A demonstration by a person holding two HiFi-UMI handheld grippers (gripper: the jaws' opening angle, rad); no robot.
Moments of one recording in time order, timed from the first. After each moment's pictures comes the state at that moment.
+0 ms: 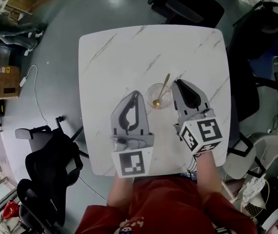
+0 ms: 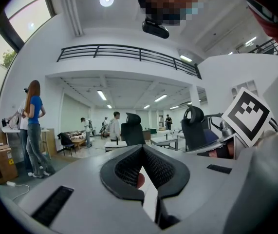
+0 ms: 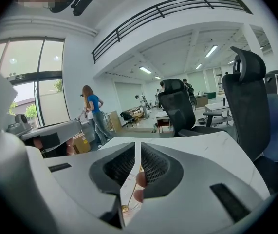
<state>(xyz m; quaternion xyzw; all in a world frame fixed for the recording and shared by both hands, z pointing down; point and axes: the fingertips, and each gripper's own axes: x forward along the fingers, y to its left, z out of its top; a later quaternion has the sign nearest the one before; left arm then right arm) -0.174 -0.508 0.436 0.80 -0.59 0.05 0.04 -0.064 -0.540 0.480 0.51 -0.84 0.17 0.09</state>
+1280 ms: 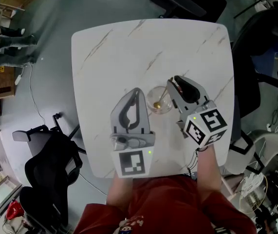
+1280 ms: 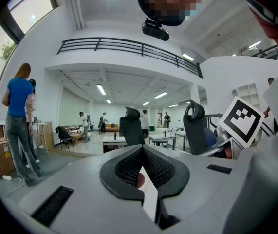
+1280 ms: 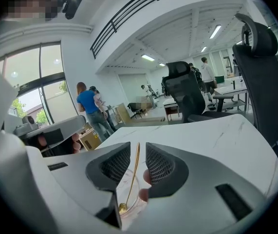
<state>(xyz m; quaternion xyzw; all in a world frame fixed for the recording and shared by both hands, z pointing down) -0.173 -0.538 0.466 0.81 -0.58 0.06 0.06 -0.076 -0.566 0.528 0.45 -0.85 0.24 0.11</state>
